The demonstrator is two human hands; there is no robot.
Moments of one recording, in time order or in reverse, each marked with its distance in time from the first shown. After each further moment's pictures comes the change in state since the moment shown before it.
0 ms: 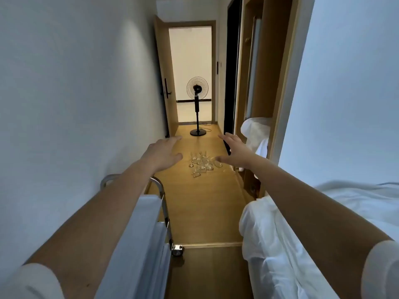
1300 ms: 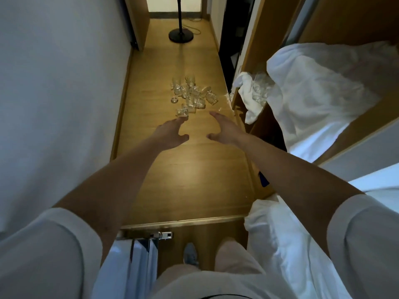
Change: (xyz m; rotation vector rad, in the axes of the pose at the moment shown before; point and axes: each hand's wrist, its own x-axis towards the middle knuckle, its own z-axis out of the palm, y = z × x) left_hand 0.547 -0.243 0.340 -0.178 -0.478 -0.126; right_hand 0.546 0.266 0.217 0.089 -0.370 0.319
